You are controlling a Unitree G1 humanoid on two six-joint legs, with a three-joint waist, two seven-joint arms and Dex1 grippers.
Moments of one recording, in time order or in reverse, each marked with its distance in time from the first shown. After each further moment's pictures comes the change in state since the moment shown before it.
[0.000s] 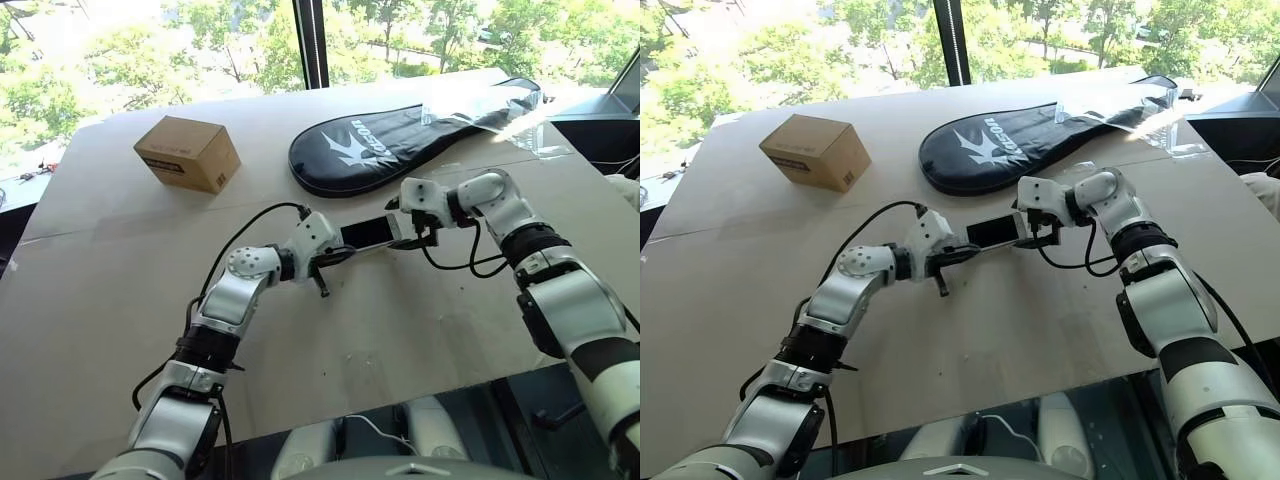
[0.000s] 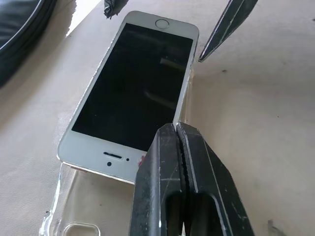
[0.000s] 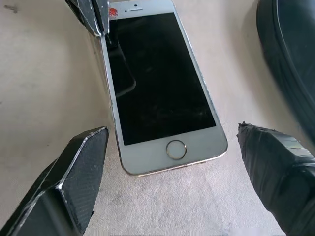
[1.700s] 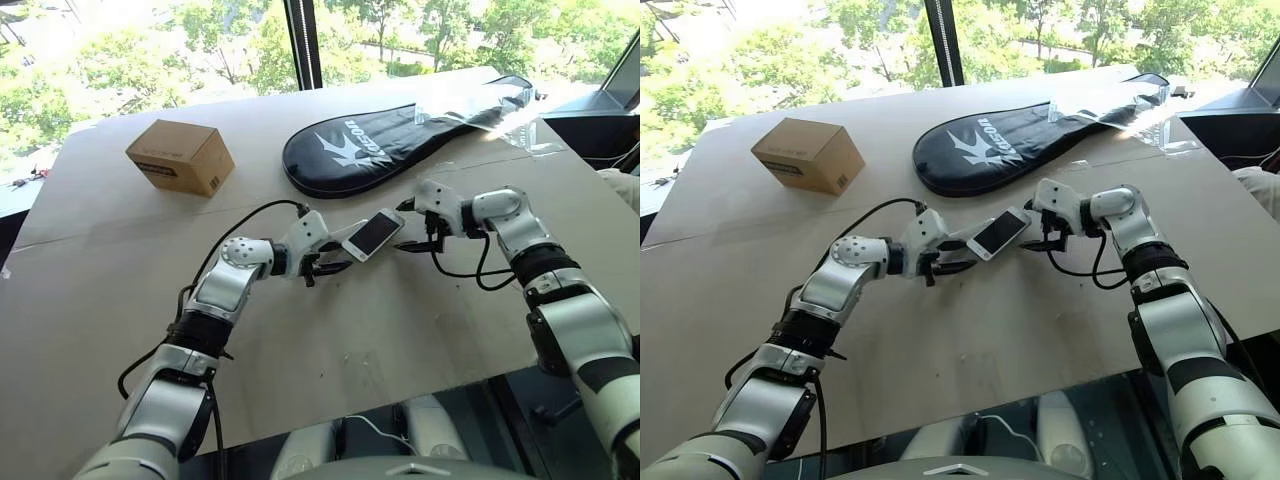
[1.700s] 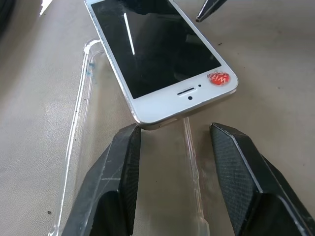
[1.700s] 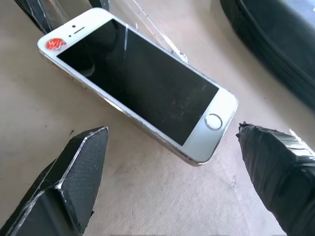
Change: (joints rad) left arm -0.103 0.057 -0.028 0.132 0.018 -0.024 -0.113; right arm 0.127 -0.032 -0.085 -0.133 0.081 0.073 -0.048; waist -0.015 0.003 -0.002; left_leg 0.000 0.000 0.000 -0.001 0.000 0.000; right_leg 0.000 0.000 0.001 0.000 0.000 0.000
